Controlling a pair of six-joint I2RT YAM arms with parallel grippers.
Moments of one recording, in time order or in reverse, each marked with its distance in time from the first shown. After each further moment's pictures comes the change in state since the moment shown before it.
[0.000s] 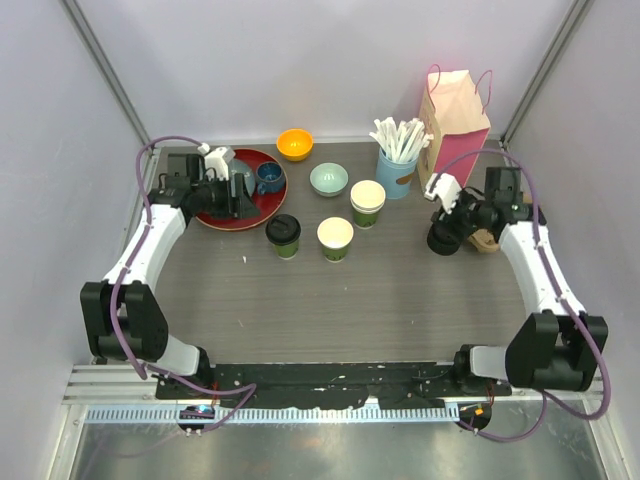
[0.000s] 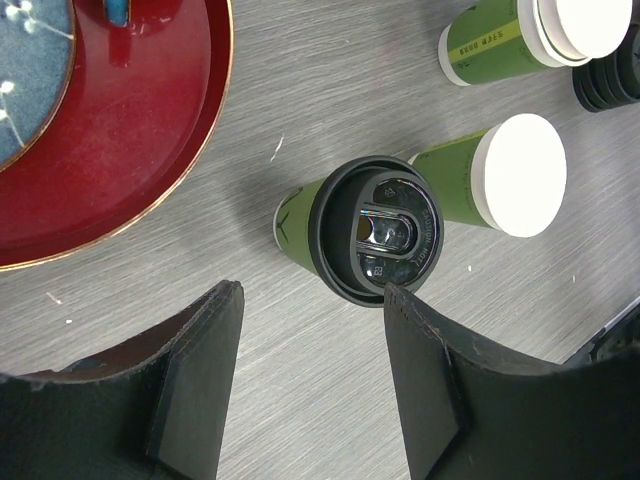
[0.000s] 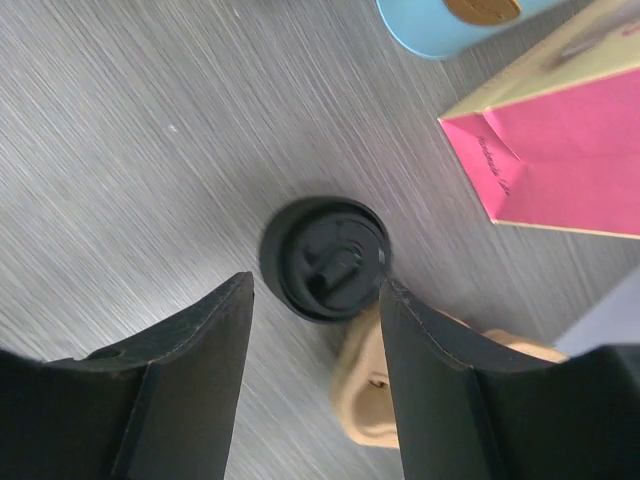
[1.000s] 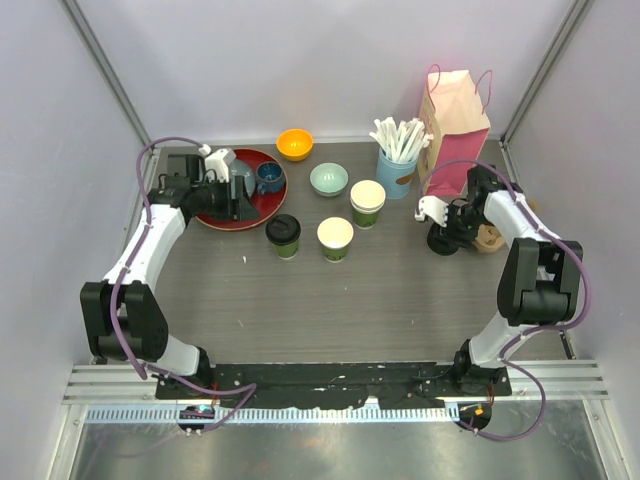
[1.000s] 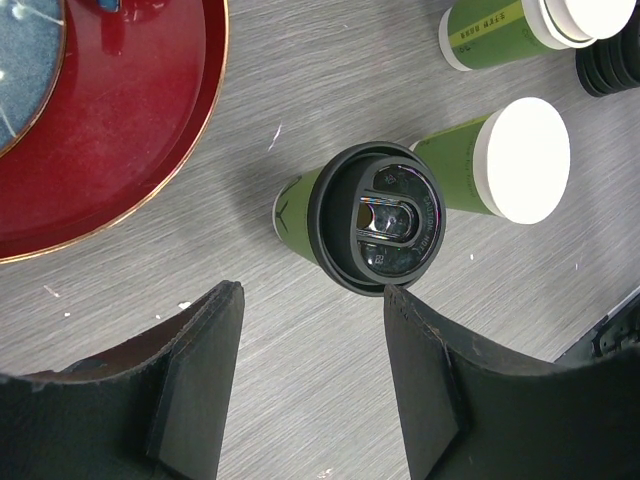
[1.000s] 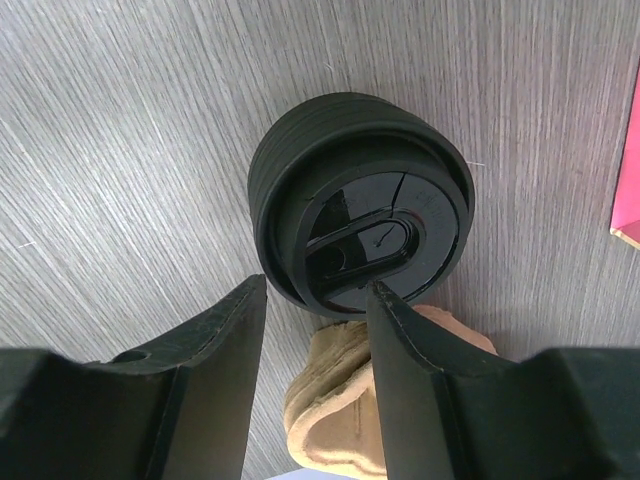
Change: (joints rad) left arm 0.003 -0.002 0.000 -0.026 0.011 0.033; right arm -0.067 0.426 0.187 -0.225 0.176 -0.479
